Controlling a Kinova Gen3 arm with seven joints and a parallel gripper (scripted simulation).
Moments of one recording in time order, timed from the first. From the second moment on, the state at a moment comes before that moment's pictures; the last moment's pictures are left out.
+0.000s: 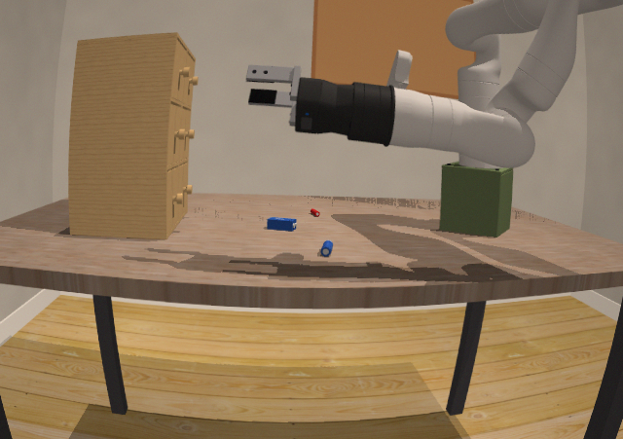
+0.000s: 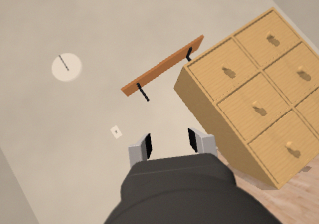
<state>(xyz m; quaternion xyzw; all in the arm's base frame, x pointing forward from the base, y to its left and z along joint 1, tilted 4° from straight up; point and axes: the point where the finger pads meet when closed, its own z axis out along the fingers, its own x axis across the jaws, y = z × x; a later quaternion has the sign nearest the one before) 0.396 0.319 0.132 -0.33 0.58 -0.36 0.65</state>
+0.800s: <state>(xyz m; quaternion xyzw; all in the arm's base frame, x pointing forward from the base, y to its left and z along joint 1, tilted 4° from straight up) 0.397 0.317 0.132 -0.33 0.59 -0.36 0.65</state>
